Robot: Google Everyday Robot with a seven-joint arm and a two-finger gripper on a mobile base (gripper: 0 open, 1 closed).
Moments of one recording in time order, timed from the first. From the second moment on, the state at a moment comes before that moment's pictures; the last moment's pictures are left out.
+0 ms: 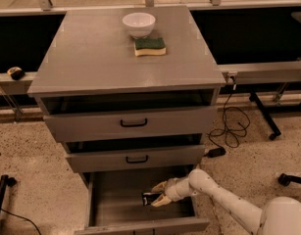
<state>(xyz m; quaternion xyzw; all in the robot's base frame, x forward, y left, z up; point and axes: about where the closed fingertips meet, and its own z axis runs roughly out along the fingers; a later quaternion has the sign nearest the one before) 0.558 -0.038 0.226 -0.65 0.64 0.25 0.34</state>
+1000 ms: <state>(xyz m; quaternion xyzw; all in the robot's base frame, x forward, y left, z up) 0.558 -0.016 0.181 -0.63 0.63 0.29 0.34</state>
